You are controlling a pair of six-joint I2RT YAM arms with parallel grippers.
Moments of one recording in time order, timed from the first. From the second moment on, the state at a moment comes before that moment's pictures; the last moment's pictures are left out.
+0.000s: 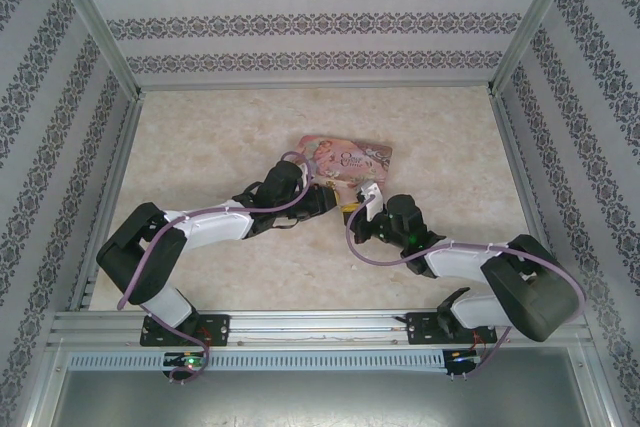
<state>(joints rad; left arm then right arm) -0.69 1.60 0.82 0.21 0.35 -1.00 0.59 1.33 0.29 0.65 -0.30 0.20</state>
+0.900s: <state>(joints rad) -0.67 1.59 0.82 0.21 0.30 -1.00 0.54 1.46 0.41 0.68 -0.44 0.24</state>
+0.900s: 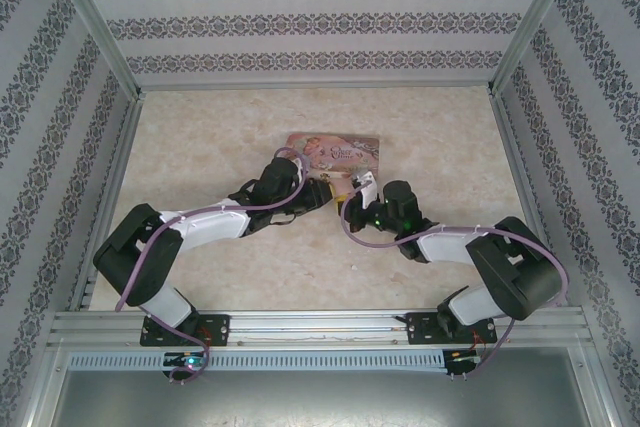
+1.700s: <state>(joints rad) -0.66 1.56 0.77 0.23 0.29 -1.01 0.53 1.61 0.49 0.78 -0.50 0.26</state>
